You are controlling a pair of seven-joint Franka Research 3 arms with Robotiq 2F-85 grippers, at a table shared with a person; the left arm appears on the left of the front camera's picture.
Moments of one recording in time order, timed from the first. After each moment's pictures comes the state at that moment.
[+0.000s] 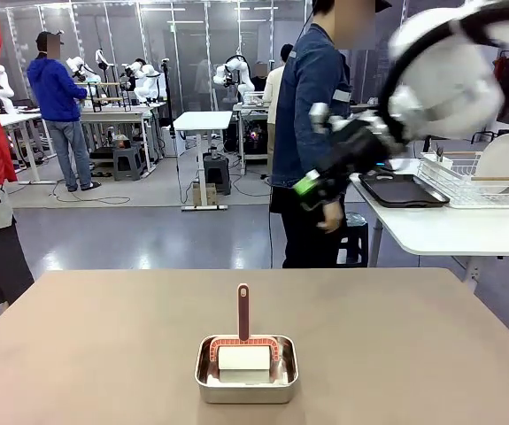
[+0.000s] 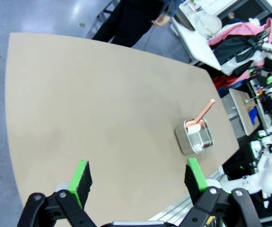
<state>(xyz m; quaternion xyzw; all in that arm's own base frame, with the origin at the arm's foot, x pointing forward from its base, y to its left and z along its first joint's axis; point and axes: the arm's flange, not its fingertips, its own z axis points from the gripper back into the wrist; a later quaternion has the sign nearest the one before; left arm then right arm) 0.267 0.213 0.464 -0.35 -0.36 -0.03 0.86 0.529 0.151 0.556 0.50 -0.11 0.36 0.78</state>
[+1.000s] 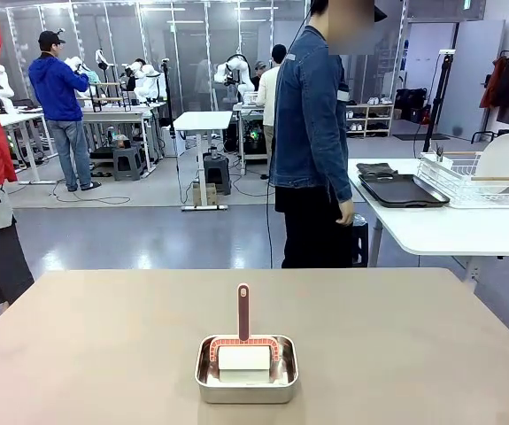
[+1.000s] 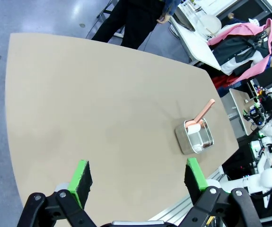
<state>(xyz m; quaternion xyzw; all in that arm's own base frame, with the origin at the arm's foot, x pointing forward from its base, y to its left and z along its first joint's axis) 0.267 0.212 0.464 -0.35 -0.36 -0.03 0.86 0.346 -0.214 0.339 0.63 -0.23 -0.25 0.70</state>
